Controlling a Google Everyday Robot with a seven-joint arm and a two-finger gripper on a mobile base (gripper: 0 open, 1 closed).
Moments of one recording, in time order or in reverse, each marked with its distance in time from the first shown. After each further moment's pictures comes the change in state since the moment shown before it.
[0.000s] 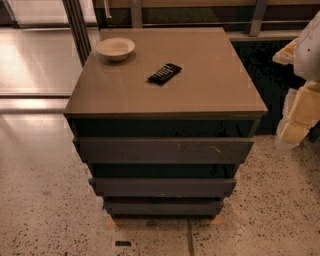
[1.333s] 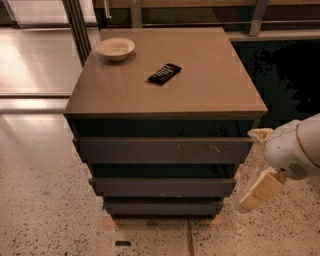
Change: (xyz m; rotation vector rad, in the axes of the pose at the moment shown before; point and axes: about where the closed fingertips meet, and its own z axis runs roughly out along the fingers) arm 0.012 0.080 0.144 -0.117 -0.314 0.190
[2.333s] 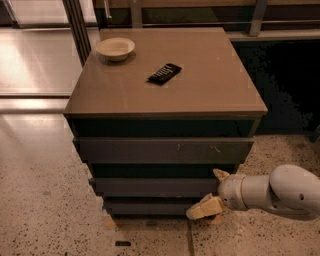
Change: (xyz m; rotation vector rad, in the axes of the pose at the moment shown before) arm 0.046 -0.012 0.208 -0.038 -0.333 0.309
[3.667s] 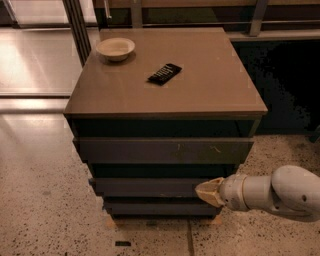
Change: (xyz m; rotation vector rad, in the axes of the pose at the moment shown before) arm -0.002 0.001 -0.002 0.008 -0.012 -0.011
